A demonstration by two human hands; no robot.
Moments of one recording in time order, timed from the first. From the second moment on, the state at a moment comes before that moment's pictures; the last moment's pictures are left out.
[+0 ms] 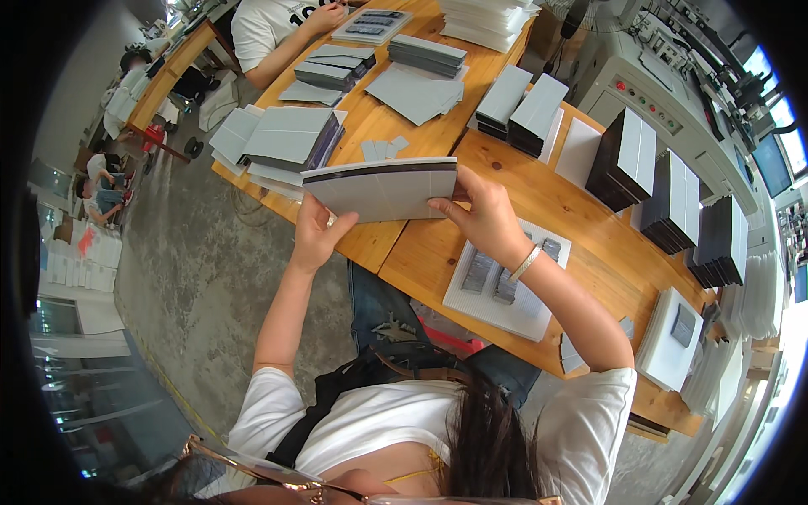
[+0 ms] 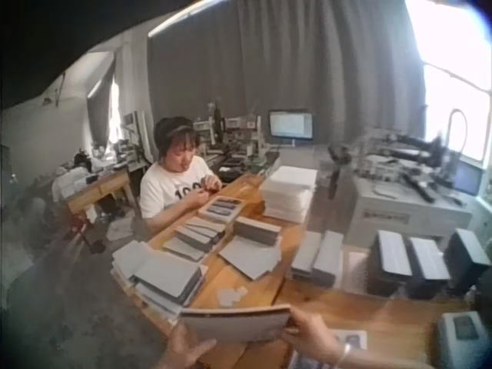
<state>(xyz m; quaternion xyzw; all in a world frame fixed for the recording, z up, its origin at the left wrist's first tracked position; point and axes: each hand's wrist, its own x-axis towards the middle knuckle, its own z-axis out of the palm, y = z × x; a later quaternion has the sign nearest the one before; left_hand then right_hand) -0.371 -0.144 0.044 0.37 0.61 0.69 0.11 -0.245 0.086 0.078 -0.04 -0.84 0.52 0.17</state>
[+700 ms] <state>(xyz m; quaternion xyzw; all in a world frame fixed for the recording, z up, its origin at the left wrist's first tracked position) -0.368 -0.133 0.029 0.31 0.60 0.73 0.12 -0.246 0.077 0.063 0.01 -0.88 0.44 0.20</state>
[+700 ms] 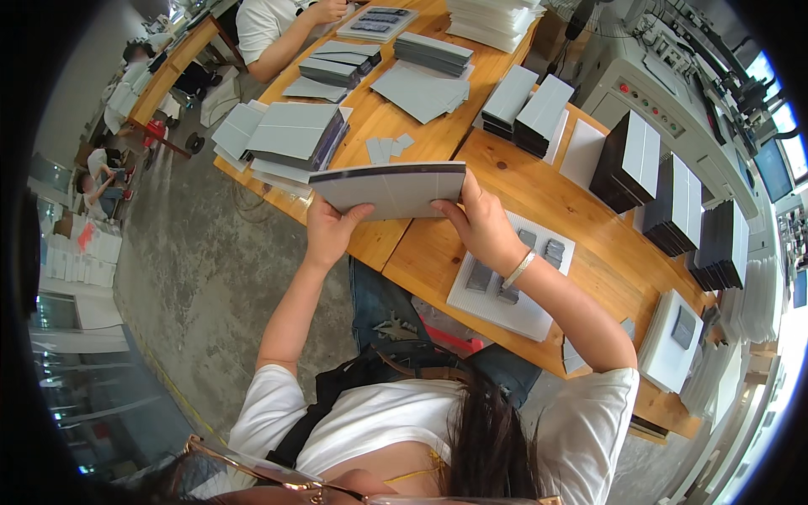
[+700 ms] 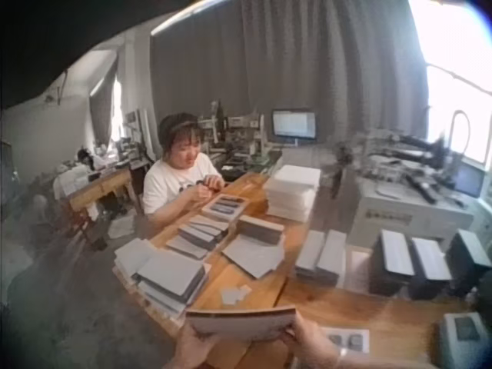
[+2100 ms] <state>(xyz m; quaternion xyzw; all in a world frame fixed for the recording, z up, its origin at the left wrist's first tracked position) -0.417 -0.125 0.046 0.16 0.73 0.52 0.41 0.054 0.188 0.099 -0.11 -0.99 0.10 -0.06</state>
